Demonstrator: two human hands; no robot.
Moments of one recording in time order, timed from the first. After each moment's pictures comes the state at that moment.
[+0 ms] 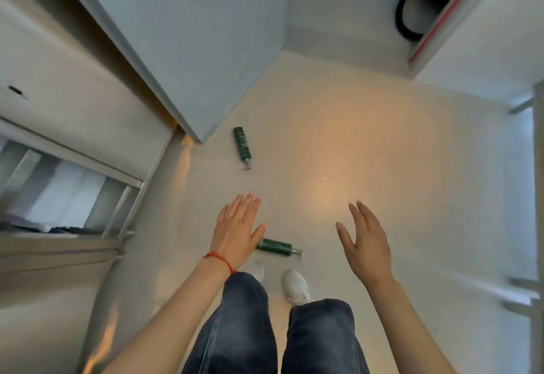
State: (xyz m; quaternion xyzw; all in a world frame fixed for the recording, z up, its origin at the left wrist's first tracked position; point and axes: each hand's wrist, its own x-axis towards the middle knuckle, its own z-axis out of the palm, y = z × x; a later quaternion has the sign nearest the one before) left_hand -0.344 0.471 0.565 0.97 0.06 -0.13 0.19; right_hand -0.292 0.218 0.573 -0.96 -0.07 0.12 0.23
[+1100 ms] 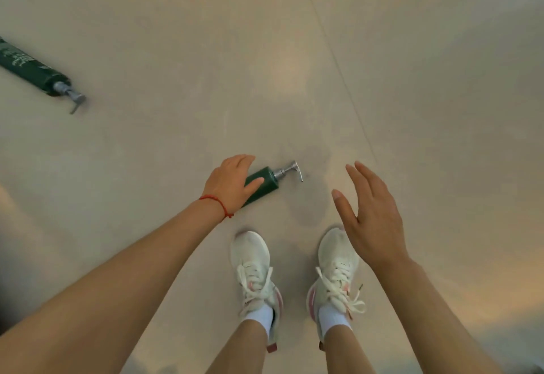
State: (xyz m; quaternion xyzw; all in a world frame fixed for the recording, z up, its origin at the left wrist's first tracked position) left_hand -0.287 0.390 -0.028 0.88 -0.21 -0.42 0.10; right_hand -0.422 0.190 0.045 -0.89 0.27 0.19 0.31
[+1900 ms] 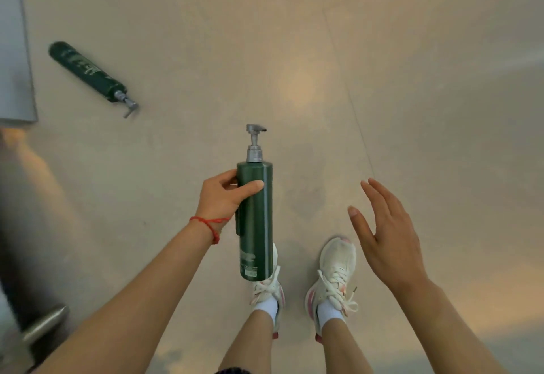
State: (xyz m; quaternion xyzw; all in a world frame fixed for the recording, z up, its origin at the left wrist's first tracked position) left_hand -0.278 0.416 0.090 0.74 0.21 -0.35 0.53; right_hand -0.401 0.195 0.131 -0.90 0.24 0.20 0.30
